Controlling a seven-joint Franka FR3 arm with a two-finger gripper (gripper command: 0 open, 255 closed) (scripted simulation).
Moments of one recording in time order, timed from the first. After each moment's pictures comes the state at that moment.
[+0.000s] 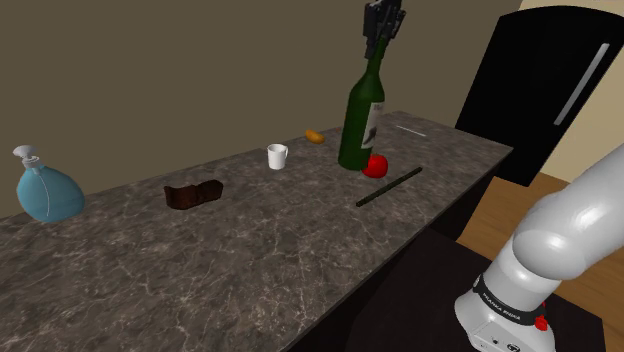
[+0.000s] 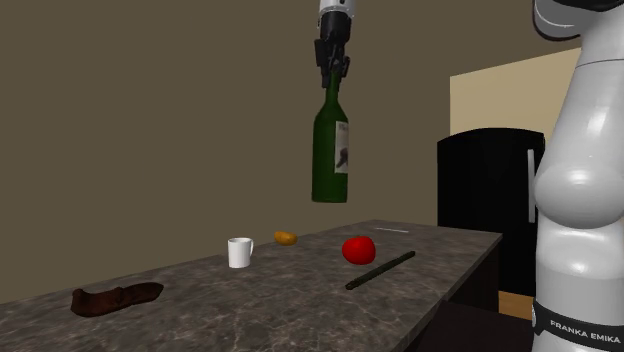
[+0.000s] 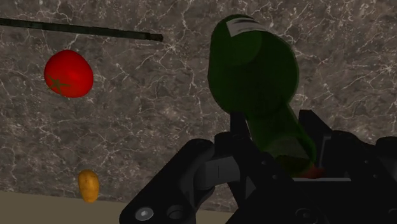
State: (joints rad) arm -0.16 -0.26 0.18 -1.54 0.05 1.38 0.02
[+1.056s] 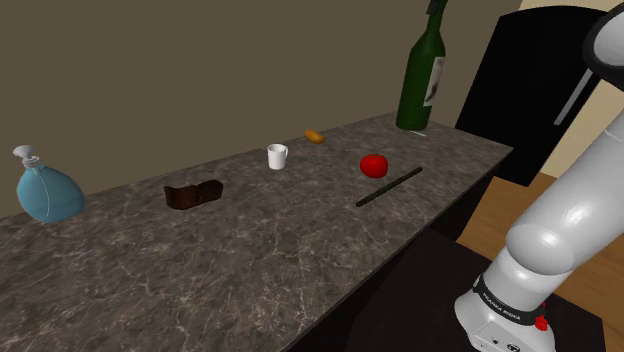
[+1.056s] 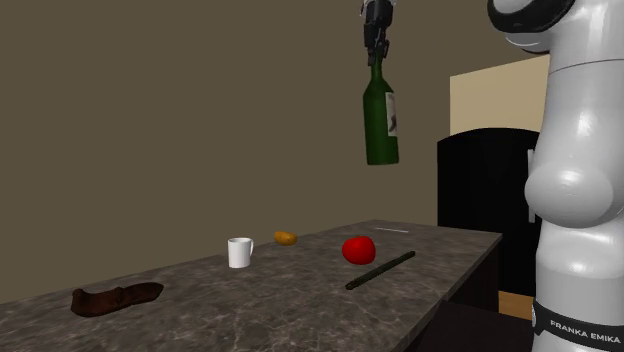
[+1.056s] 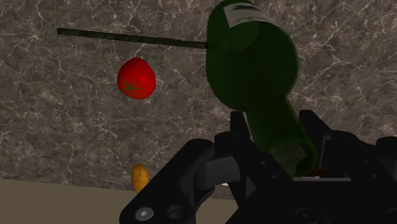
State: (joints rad) arm -0.29 -0.09 -0.05 -1.04 0.04 1.04 -0.33
